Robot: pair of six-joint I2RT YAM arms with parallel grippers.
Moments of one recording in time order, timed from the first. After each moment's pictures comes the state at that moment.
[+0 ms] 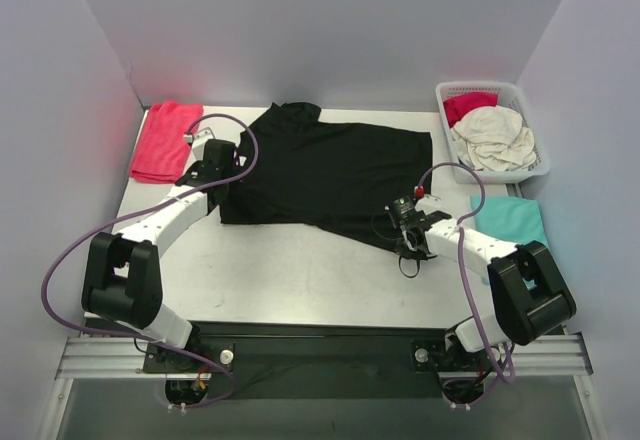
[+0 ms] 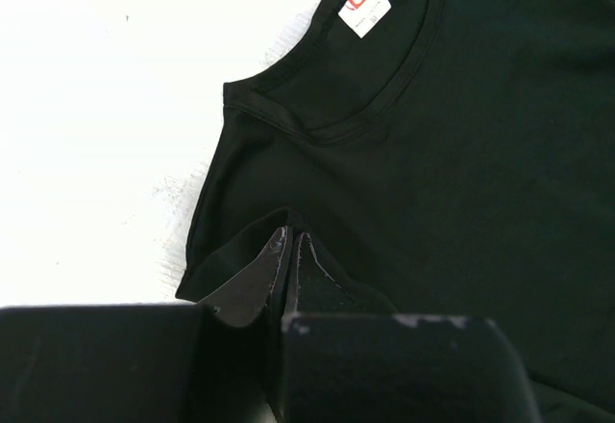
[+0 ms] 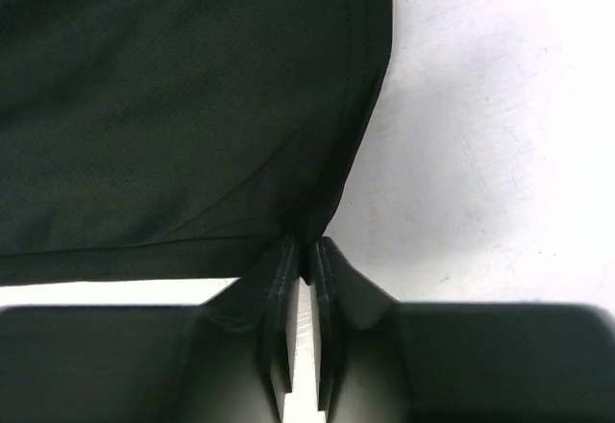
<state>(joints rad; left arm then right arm) -0.28 1.55 1.06 -0.28 -0.40 -0.65 0.47 1.45 0.69 -0.50 0.42 0.75</state>
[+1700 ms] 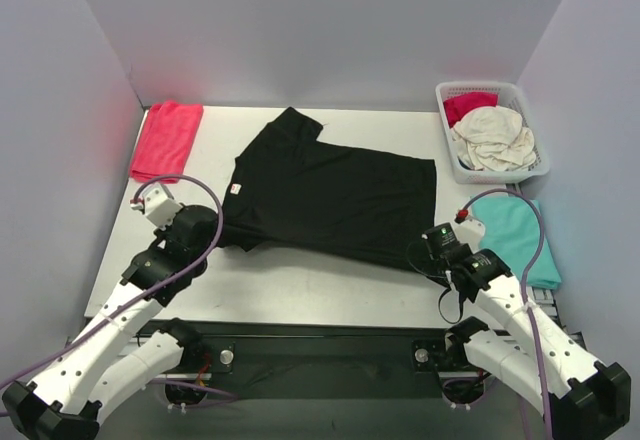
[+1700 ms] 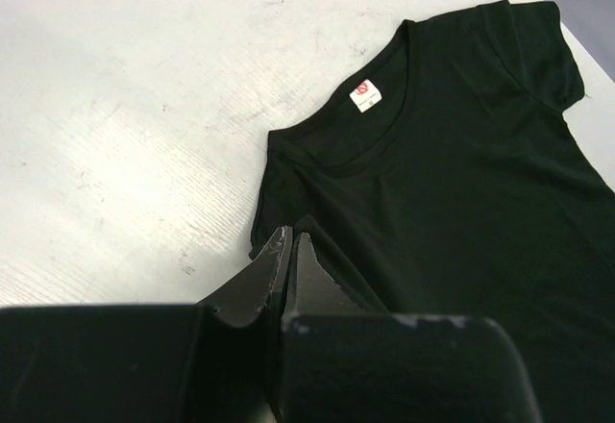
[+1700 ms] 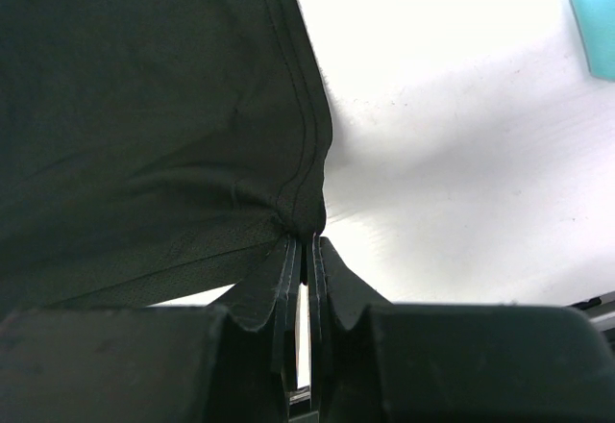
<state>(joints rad) -0.55 0.76 0.76 -0.69 -0.79 -0.99 0.47 0.81 0.56 -0.85 0.41 0.87</state>
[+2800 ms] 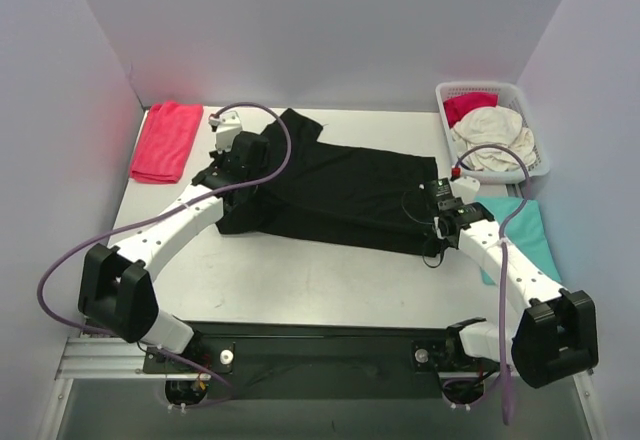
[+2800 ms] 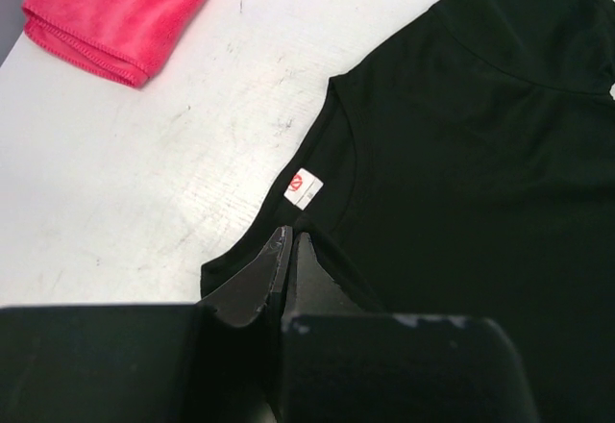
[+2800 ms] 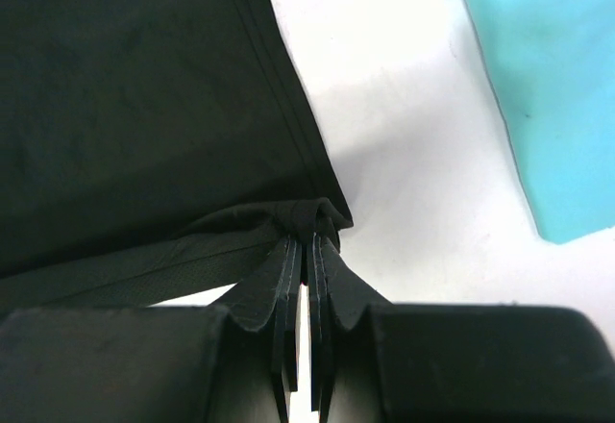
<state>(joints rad) -0.51 1.48 1.21 -0.43 -0.78 -0.54 0.29 1.20 0.79 -0.67 0.48 0.64</state>
